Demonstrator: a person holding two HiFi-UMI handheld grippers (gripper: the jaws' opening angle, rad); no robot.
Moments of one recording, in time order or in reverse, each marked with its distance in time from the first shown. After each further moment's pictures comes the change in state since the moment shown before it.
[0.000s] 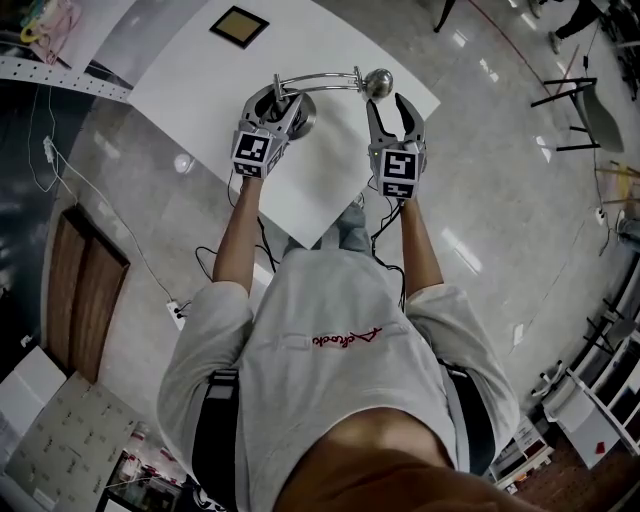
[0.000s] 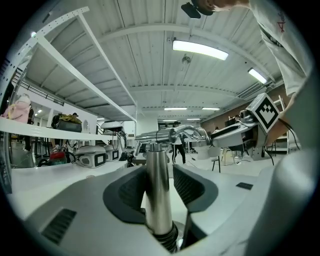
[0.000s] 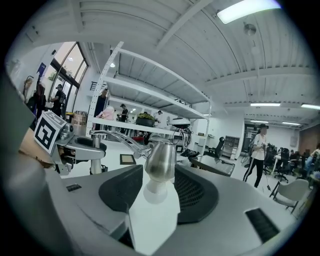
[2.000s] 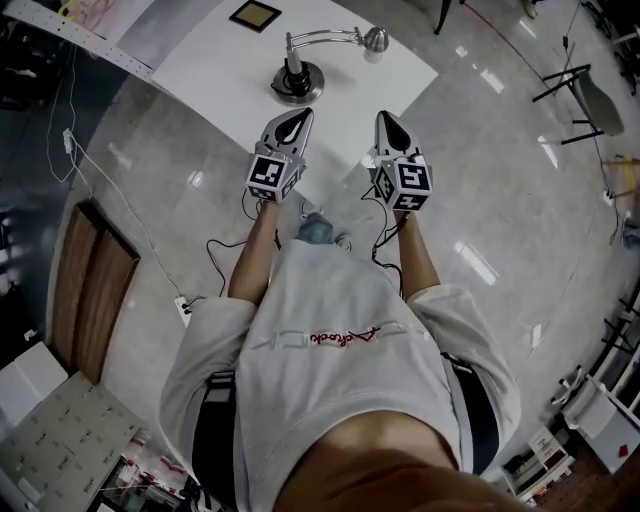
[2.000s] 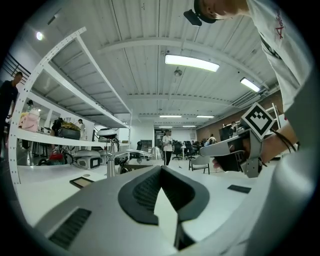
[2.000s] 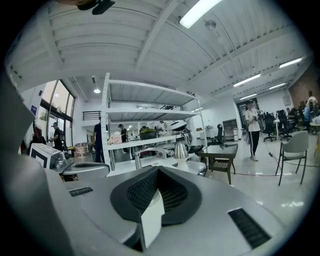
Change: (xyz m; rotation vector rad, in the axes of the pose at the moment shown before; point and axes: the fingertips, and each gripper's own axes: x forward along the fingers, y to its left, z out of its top) left arm -0.132 -0.122 0.030 -0.014 -0.077 -0.036; right arm -0.147 0.059 0.002 0.326 -0.101 0.046
